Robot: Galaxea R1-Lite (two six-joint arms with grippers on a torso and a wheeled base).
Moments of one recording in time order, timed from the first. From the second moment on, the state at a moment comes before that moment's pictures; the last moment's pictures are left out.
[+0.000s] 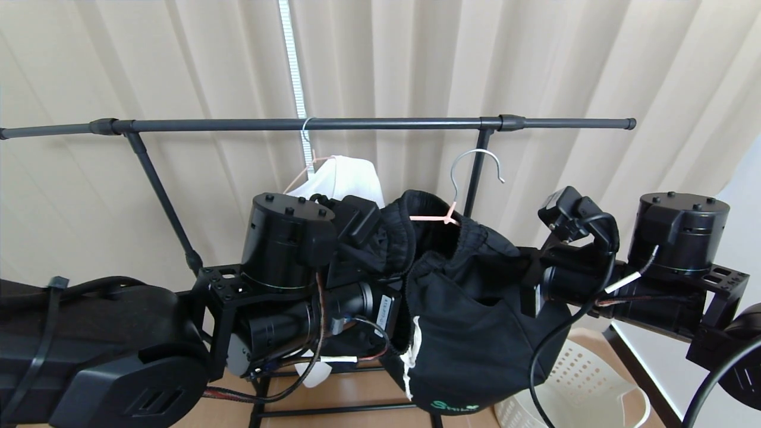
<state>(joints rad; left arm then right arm) -0.79 1.75 -0.91 -0.43 0.04 -0.09 0.43 1.68 -0.64 -0.80 0.34 -0.20</state>
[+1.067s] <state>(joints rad) -0.85 1.69 -0.81 -0.49 0.08 -0.08 0.43 1.67 -0.63 -0.80 0.35 -0.20</state>
